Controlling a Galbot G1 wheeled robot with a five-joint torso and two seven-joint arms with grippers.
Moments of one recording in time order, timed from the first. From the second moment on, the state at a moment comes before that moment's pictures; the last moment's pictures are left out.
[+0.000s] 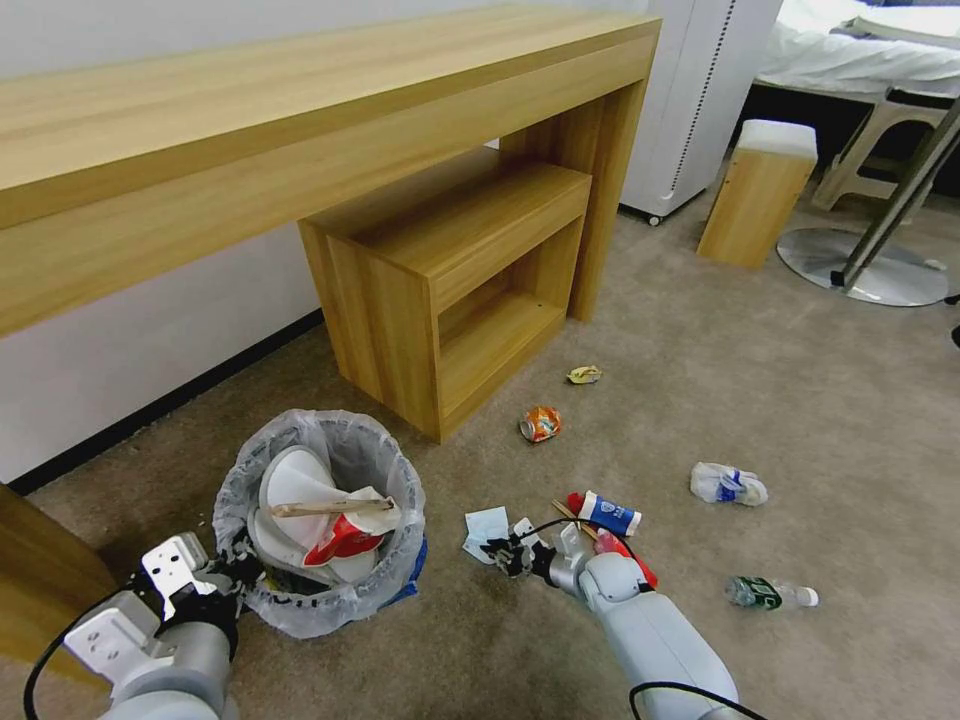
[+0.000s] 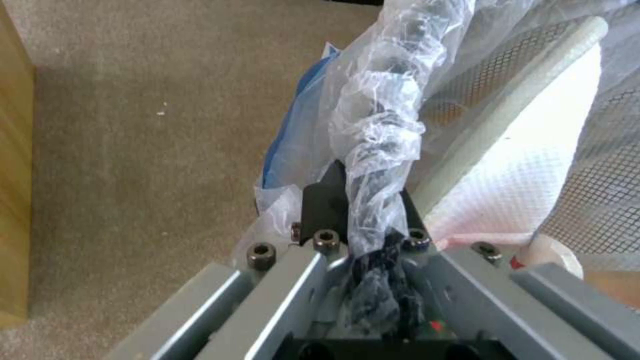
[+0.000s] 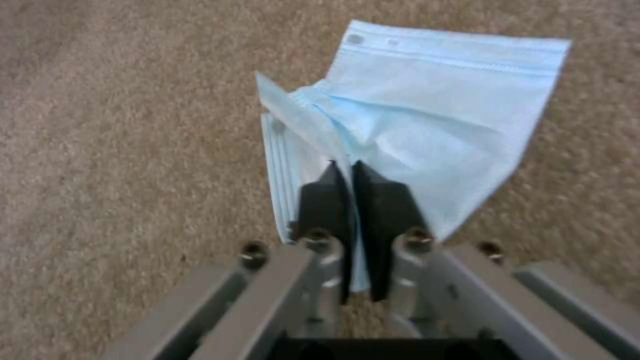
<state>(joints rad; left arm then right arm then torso) 1.75 -1.47 -0.67 -2.50 -0.77 0.53 -0.61 -0.84 1.42 0.19 0.85 0.06 -0.08 -0.61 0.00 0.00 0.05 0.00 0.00</state>
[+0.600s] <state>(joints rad) 1.77 -1.48 -0.64 -2.50 -0.76 0.53 -0.61 -1.04 1.25 0.23 1.45 0.46 0.17 -0.80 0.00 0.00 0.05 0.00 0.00</state>
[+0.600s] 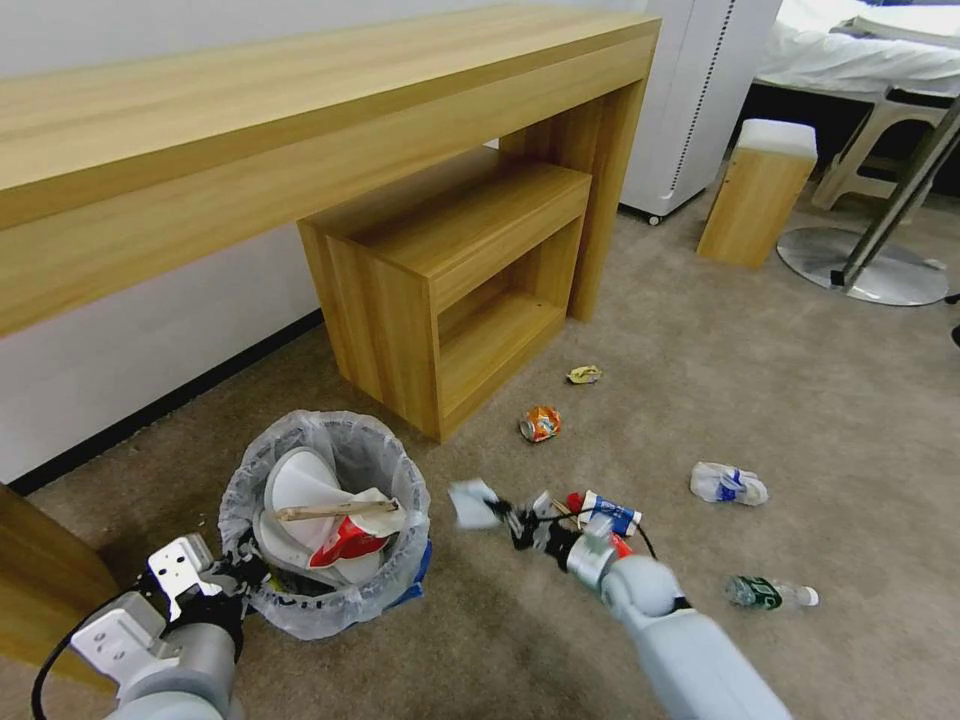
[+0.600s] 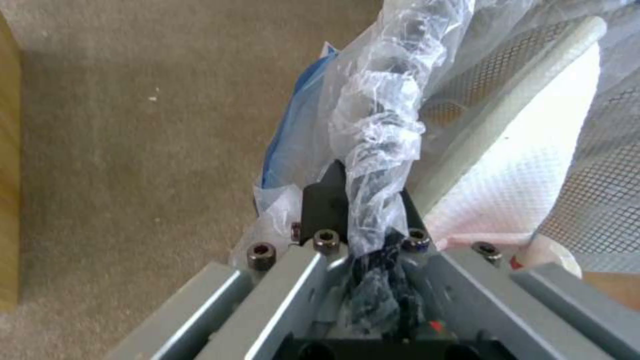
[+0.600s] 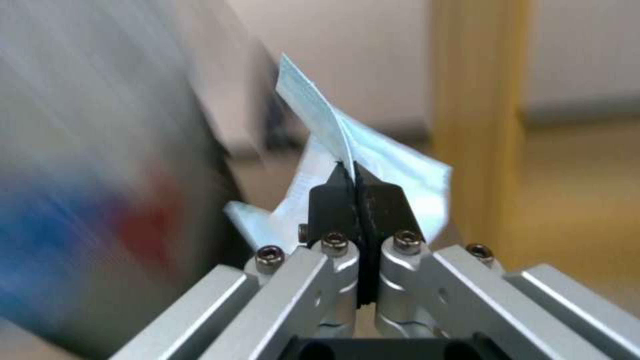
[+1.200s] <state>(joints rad) 1.80 -1.50 -0.51 -2.48 -0.71 0.52 -0.61 -1.01 1.25 0.23 1.67 0.73 0.13 -1.16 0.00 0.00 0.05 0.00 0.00</state>
